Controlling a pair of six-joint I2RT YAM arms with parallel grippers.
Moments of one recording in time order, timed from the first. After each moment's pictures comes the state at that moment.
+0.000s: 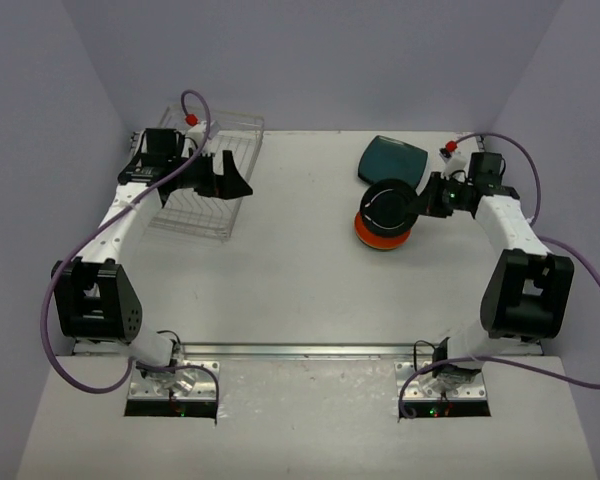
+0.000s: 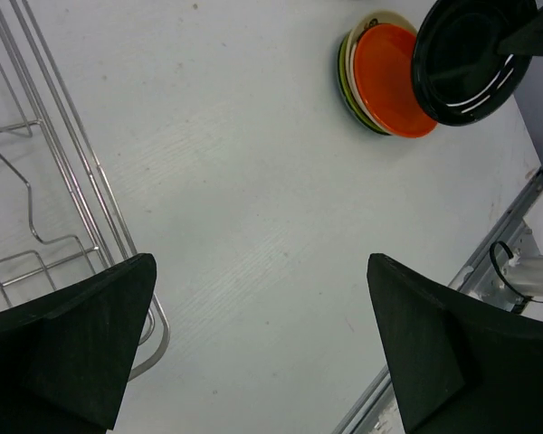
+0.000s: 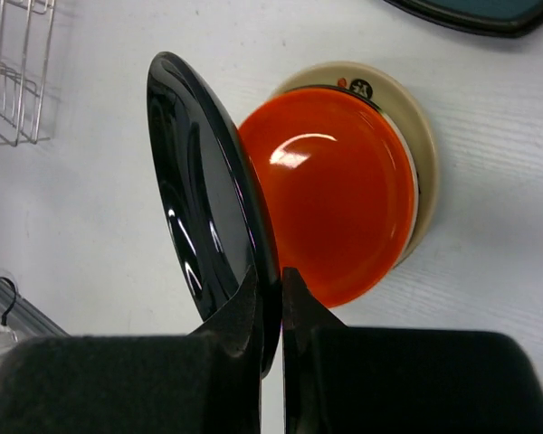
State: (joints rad) left arm -0.01 1.52 1.31 -0.51 0.74 -0.05; right arm -0.17 1.58 1.12 -0.44 -0.65 0.05
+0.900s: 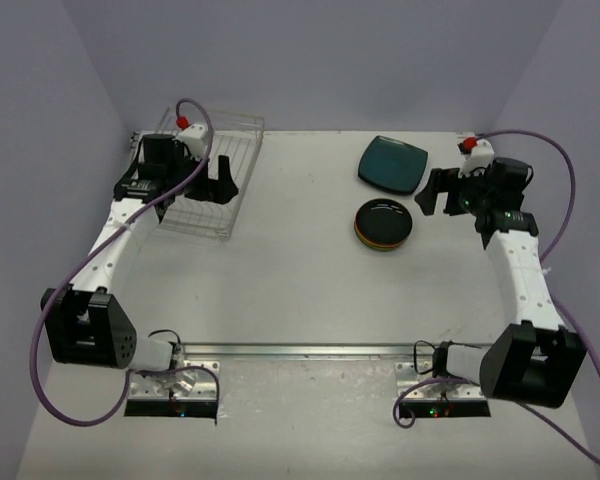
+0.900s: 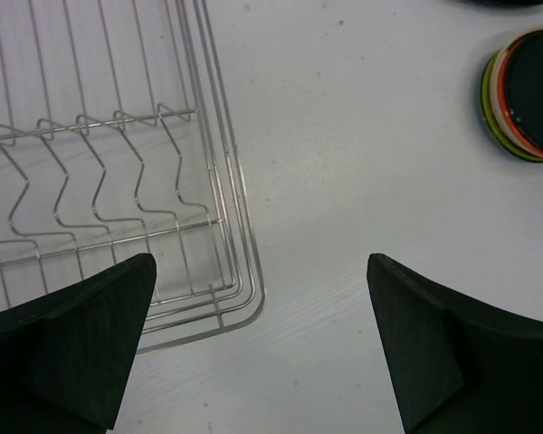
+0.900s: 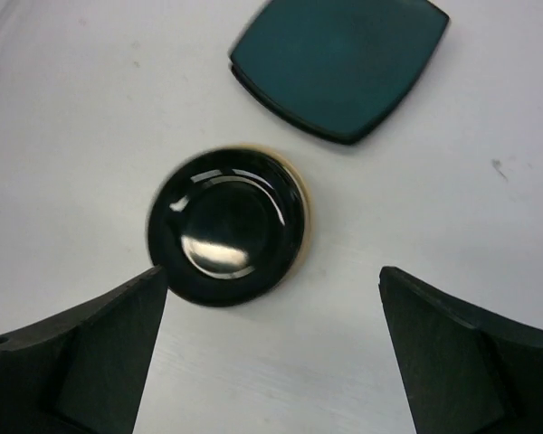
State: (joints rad) left arm -0.03 1.39 1.24 -0.50 0.40 0.03; right arm -0.19 1.25 1.02 -0.35 -0.46 -0.10
